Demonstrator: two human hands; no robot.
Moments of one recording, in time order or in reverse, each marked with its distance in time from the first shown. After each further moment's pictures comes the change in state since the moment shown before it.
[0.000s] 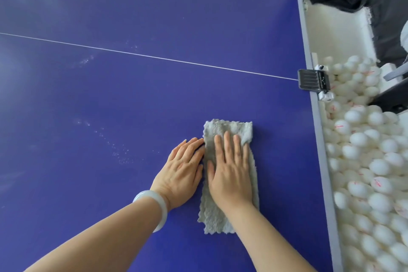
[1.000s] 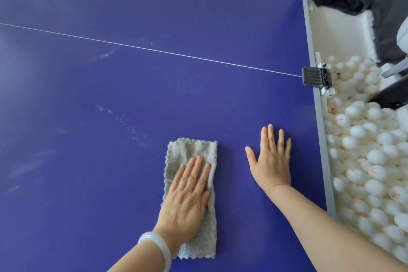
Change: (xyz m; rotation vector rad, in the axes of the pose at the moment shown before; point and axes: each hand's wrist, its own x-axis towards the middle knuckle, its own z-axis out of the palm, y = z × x) left_hand -0.104 0.027 0.022 0.010 0.038 -0.078; right_hand -0.007 0.072 -0.015 -0.159 -0.041 0.203
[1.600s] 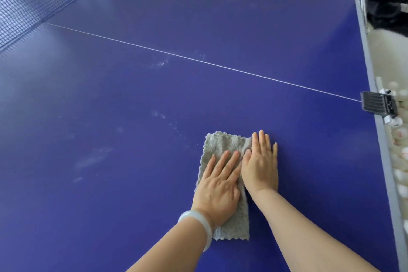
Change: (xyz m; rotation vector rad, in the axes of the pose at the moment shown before) left_hand 0.033 -0.051 -0.014 -0.015 0.004 -0.061; right_hand 0.011 -0.150 0.006 0.180 0.025 -0.134
